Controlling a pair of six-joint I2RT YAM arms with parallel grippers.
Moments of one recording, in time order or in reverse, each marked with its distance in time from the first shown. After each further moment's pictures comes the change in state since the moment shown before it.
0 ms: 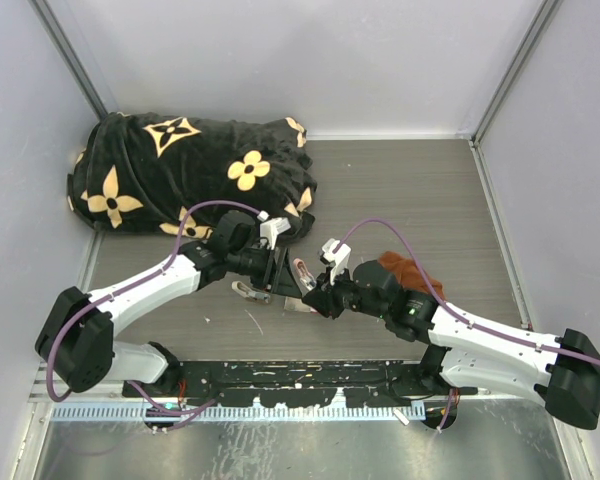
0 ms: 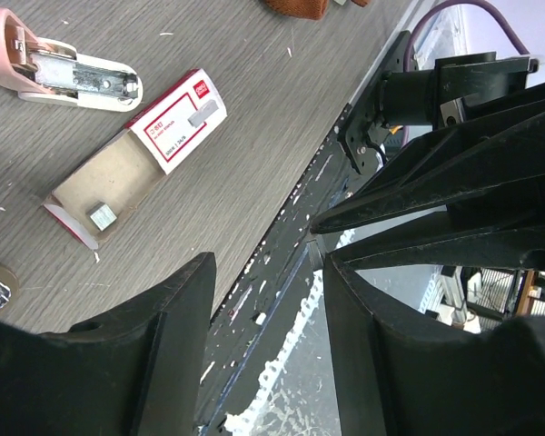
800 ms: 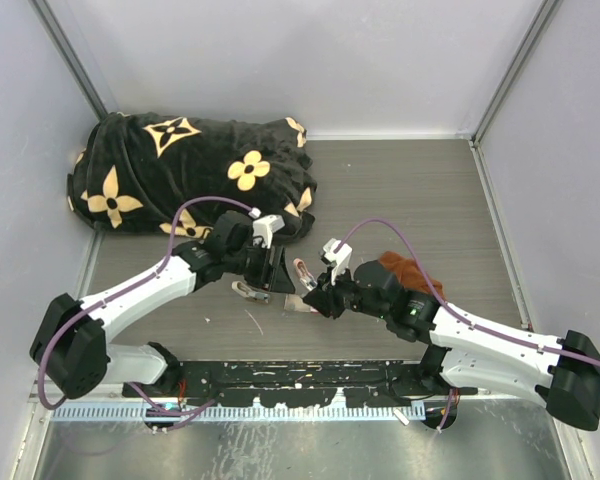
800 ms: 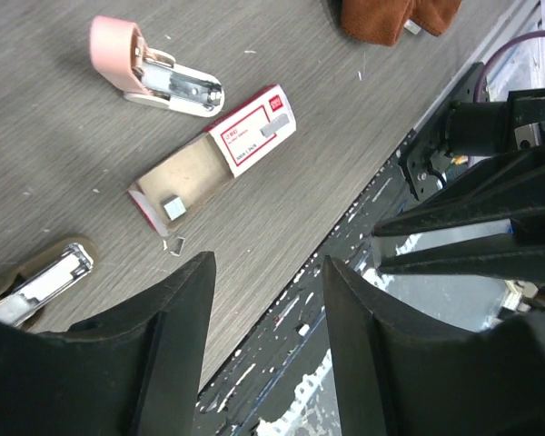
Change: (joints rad) left arm -0.005 -0.026 0.018 -0.080 -0.167 0.047; right arm -0.002 -0.011 0.000 -0.009 0.004 0.005
